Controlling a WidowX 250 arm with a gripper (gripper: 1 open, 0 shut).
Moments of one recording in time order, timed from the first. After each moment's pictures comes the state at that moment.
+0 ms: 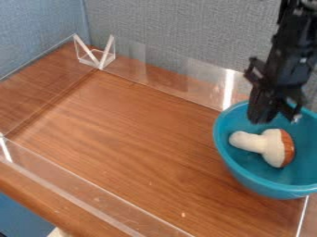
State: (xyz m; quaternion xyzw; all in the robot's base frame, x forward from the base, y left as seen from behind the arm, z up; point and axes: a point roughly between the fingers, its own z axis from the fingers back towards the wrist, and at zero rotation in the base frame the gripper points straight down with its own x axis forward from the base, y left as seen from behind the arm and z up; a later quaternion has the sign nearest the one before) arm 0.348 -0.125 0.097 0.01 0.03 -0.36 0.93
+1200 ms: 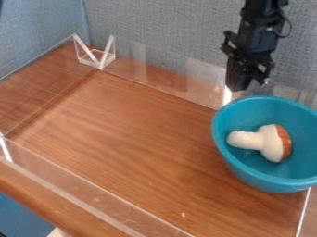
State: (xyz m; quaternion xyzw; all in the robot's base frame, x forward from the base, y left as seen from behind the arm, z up) arm 0.389 -0.083 0.100 0.00 0.01 -0.36 0.93
